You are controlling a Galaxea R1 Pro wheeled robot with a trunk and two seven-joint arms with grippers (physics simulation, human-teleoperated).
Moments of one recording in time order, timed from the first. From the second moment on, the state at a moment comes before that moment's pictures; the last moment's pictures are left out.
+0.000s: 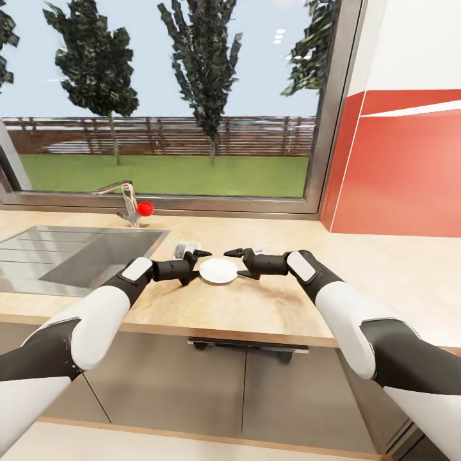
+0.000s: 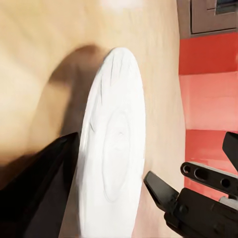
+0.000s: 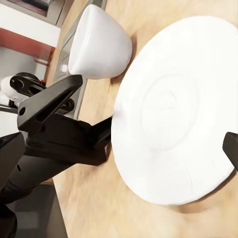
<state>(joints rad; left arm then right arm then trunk) -1.24 -0.02 0.26 -0.21 0.80 0.86 -0.20 -1.25 0.09 0.07 -0.27 -0.73 0.87 0.48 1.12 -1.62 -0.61</state>
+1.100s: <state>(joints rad) -1.24 -0.02 0.26 -0.21 0.80 0.86 -0.20 -1.25 0.09 0.07 -0.27 -0.73 0.87 0.48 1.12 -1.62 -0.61</state>
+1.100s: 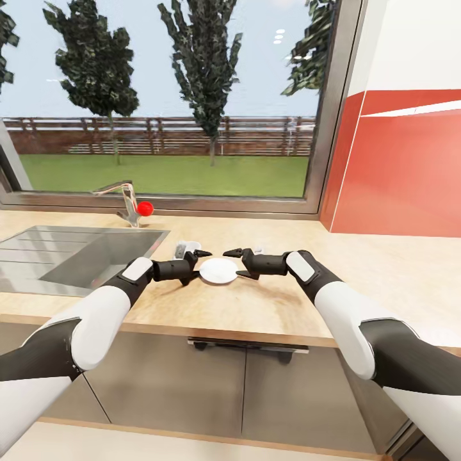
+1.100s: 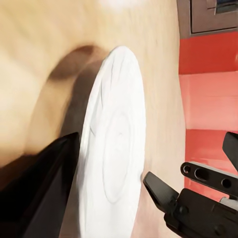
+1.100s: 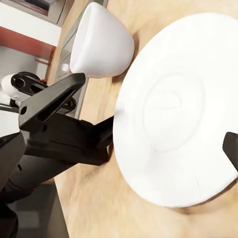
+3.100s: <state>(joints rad) -1.24 -0.05 0.25 -0.21 0.80 0.87 -0.20 -1.26 0.10 0.06 -0.27 -0.78 0.81 0.37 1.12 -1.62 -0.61</state>
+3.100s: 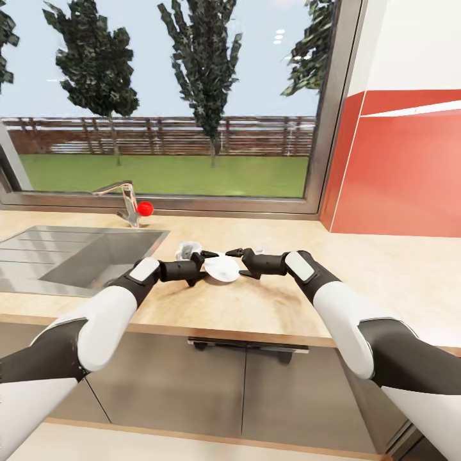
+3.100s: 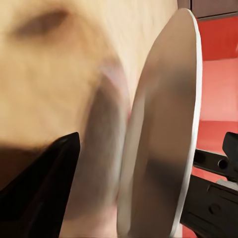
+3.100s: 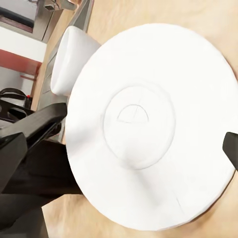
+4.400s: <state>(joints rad) -1.24 -0.08 0.25 -0.21 0.79 0.87 -0.20 -1.26 0.09 0.06 -0.26 -0.75 0.80 0.37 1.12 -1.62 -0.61</state>
